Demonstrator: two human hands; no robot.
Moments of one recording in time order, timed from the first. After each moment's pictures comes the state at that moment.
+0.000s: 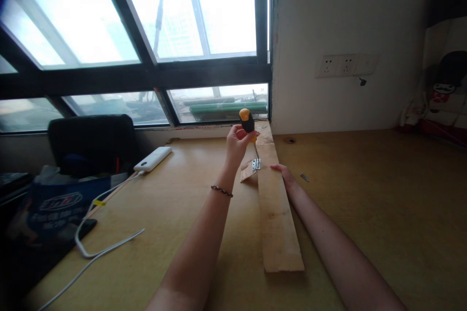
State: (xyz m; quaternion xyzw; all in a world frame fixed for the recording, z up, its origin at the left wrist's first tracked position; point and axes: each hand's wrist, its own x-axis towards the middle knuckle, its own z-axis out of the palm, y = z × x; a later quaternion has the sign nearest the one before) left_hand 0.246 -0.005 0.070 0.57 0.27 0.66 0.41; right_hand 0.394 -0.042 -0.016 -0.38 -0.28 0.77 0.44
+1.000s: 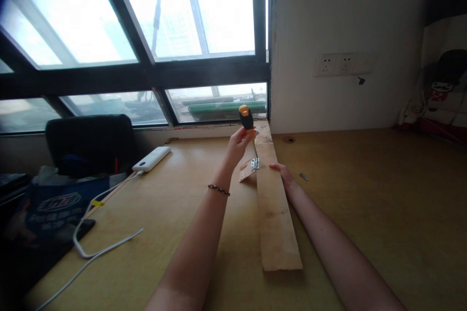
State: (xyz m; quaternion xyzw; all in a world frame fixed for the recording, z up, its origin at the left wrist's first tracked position) left_hand 0.241 0.002 0.066 0.66 0.25 0.60 0.38; right_hand 0.396 -0.042 -0.018 -0.38 -0.27 0.77 0.43
